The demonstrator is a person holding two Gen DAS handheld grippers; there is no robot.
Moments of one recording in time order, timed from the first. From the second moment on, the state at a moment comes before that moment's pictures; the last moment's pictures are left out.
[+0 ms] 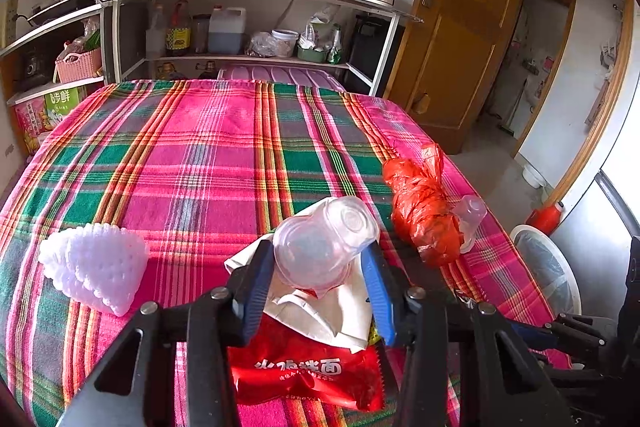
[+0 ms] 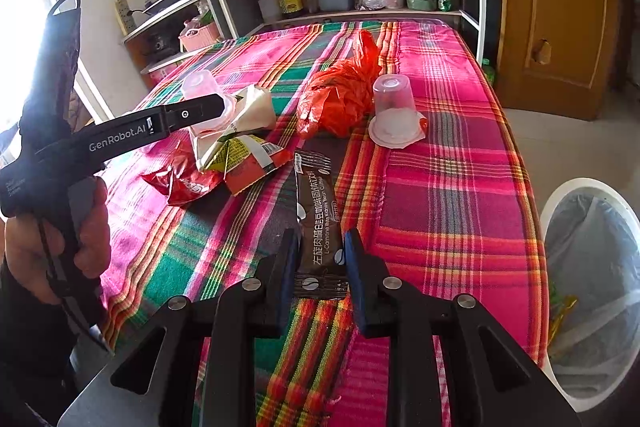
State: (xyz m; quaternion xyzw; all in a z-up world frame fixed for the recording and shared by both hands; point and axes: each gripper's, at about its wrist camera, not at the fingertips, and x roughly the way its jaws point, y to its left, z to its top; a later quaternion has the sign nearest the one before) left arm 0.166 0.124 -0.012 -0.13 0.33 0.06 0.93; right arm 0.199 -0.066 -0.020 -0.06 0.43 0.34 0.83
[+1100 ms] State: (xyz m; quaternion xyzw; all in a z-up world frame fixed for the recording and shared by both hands) left arm 0.141 0.012 0.022 -0.09 0.32 -0.05 0.94; right arm 0.177 -0.203 0.025 0.01 0.38 0.22 0.90
